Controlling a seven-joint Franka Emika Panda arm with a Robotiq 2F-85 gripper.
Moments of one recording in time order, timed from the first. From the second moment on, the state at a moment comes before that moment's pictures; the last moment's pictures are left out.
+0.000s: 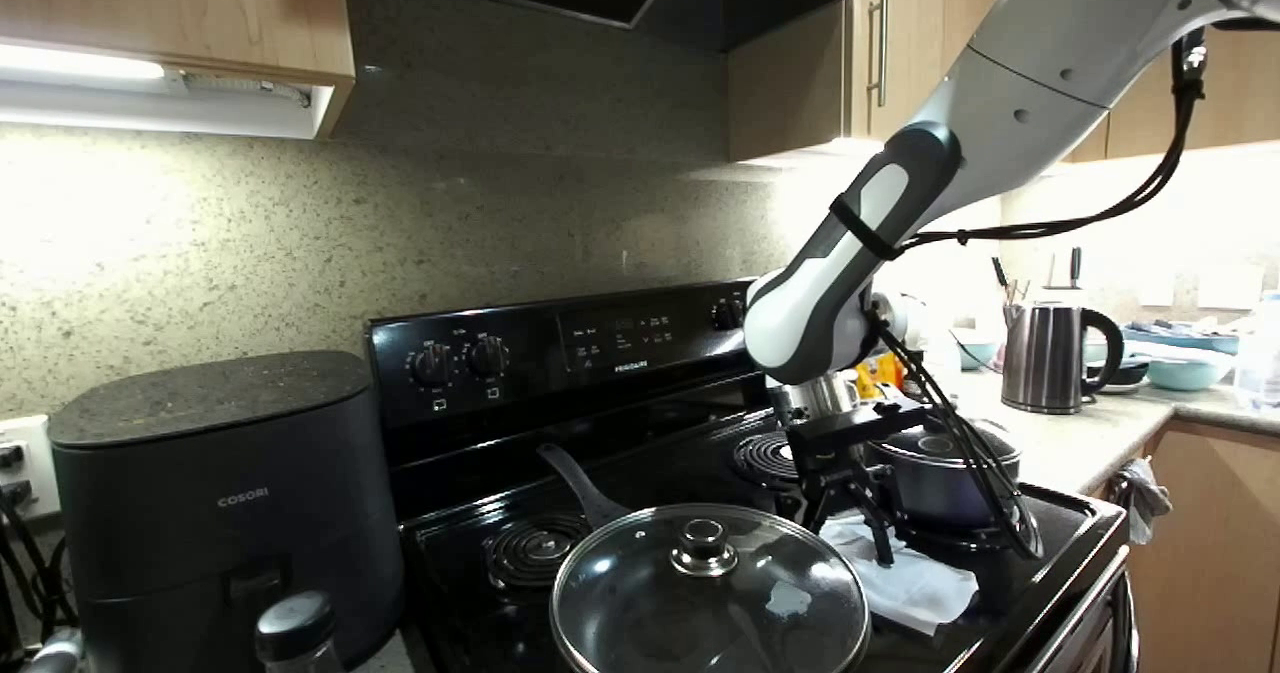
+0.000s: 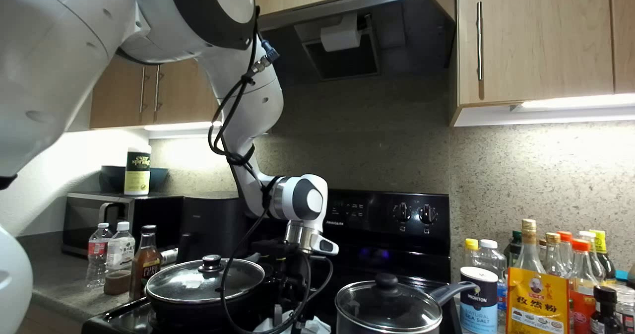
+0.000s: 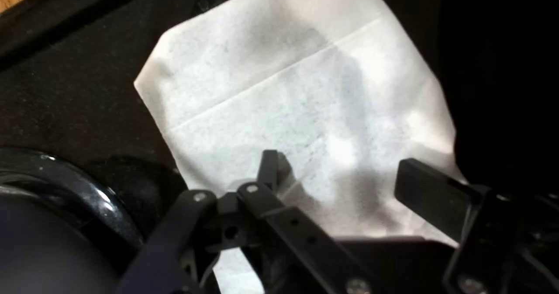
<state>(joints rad) 0.00 0.36 -0.05 -2.10 0.01 2.11 0.42</state>
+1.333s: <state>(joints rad) 0.02 0.45 -0.06 -1.94 0.03 2.10 0.41</state>
